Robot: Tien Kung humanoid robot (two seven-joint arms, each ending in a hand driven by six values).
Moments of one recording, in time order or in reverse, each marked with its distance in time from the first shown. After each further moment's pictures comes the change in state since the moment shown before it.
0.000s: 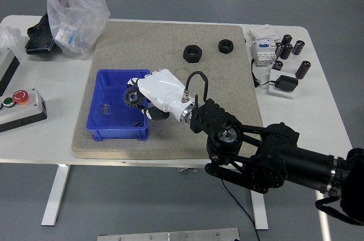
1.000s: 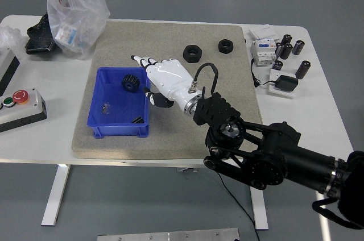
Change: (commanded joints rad) left arm -0.003 0.003 0.000 0.000 0.005 -0.001 -0.002; right arm -0.040 -0.014 0.155 -0.009 0.061 -0.049 -0.043
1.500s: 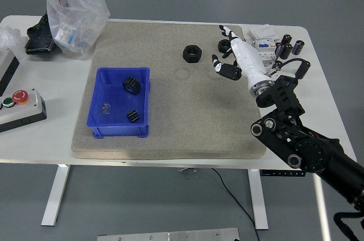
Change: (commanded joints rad) left arm 0.008 0.000 -0.012 0.000 0.014 0.000 0.001; right arm -0.234 -0.124 0.440 -0.118 0.378 -0.156 0.294
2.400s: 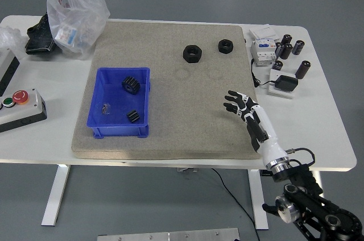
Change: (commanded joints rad) left arm 0.016 -0.007 0.035 0.000 -0.040 0.001 -0.028; right arm -0.461 -0.046 0.012 0.173 0.759 0.250 0.618
